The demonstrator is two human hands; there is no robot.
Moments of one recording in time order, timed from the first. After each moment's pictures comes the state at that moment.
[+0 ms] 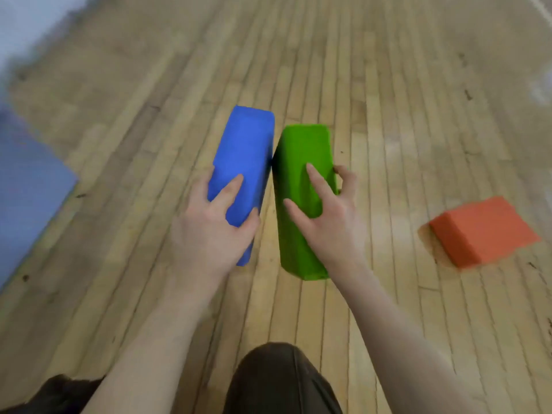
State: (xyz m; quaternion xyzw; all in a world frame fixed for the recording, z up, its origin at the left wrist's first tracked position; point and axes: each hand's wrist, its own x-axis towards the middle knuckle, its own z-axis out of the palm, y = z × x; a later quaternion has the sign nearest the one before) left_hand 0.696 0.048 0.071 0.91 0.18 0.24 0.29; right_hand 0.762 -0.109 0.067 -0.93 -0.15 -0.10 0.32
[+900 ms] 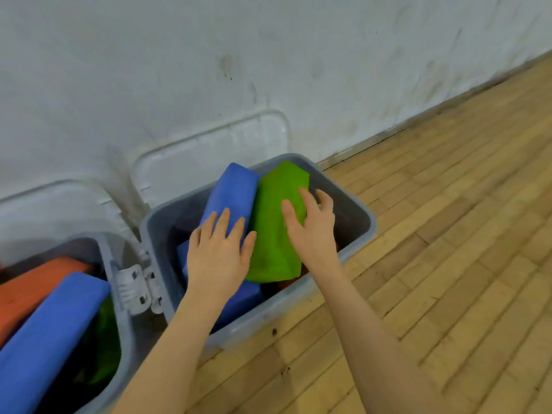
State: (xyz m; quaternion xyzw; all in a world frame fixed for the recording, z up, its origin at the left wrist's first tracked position) left_hand 0.509 0.527 0.139 0.85 0.46 0.21 -0.10; right_hand 0.666 0.484 0.153 -0.75 -0.42 0.19 0.48
